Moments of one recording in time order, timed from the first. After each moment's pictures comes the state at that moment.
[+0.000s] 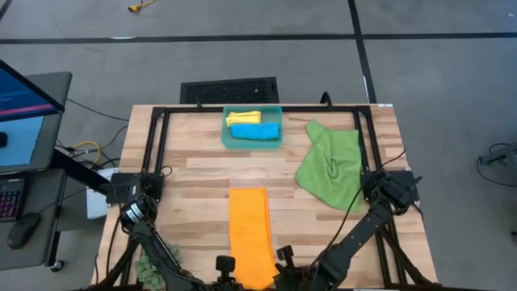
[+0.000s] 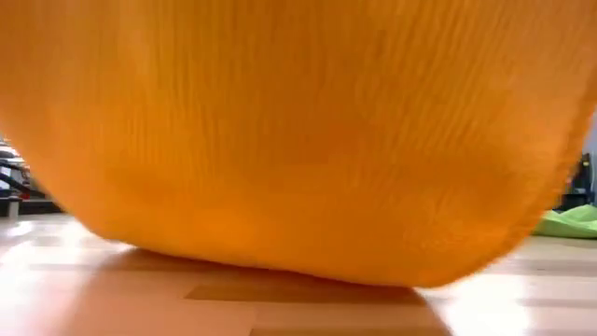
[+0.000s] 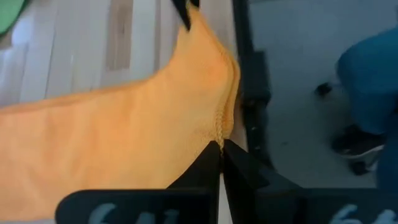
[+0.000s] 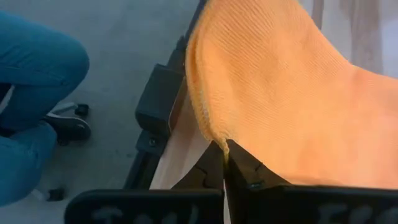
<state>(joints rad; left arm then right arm) -0.90 2.26 2.09 -1.06 -0.56 -0.72 0.82 2.11 1.63 -0.51 0.39 0.30</state>
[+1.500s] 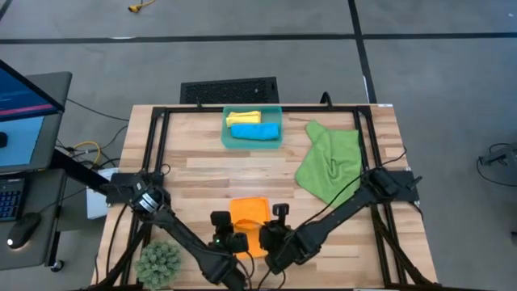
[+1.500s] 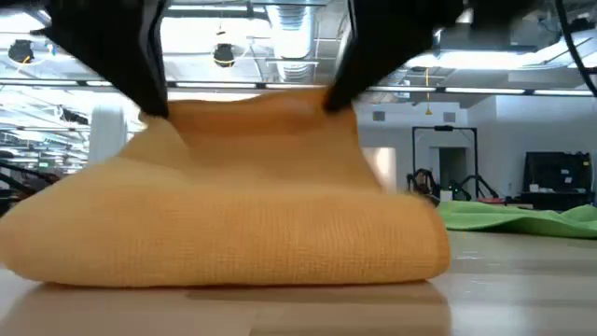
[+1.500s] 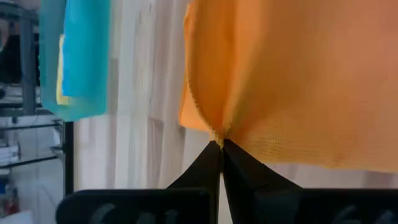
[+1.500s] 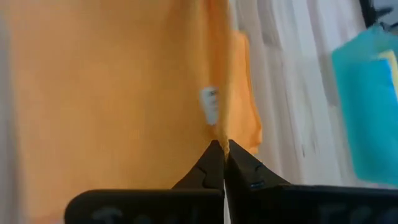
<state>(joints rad) -0.70 2.26 1.91 -1.57 -0.67 -0.89 0.60 2.12 1.69 -0.87 0.68 0.39</state>
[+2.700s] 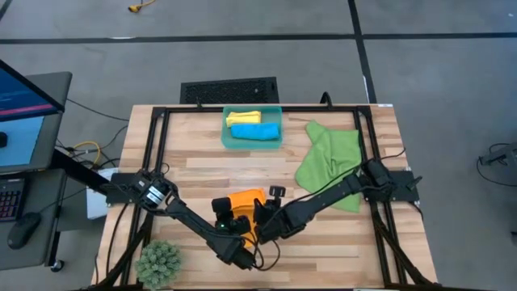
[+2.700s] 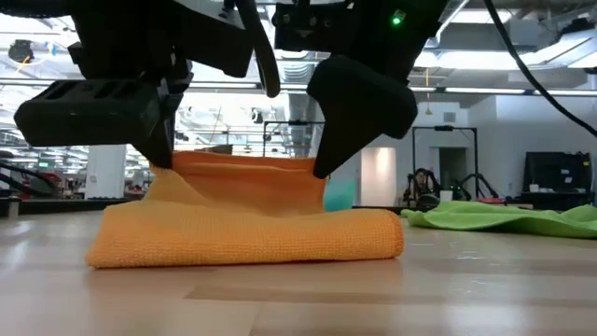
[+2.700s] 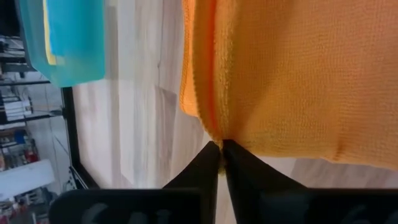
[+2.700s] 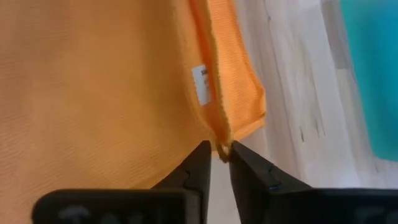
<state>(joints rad) -0.58 2.26 1.78 -1.55 -0.59 -0.89 0.43 2.12 1.58 -0.80 0.58 0.39</state>
